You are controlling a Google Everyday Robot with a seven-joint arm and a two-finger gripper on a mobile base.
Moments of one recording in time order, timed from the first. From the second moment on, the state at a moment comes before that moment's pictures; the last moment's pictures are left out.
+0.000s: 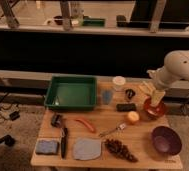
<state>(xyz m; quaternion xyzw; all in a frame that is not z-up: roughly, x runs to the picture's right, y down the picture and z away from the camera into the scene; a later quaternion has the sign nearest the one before) 0.307 -0.004 0.731 -0.18 -0.04 0.02 0.98</state>
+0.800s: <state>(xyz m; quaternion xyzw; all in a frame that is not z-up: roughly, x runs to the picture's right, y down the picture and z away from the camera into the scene) 0.295 0.006 0.726 -0.18 -0.05 0.03 0.98</state>
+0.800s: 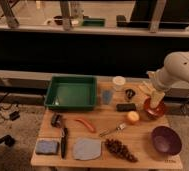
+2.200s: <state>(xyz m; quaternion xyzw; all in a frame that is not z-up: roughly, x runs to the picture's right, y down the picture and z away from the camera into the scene) 0.150 0.139 0.647 -0.27 -0.21 -0.10 0.93</state>
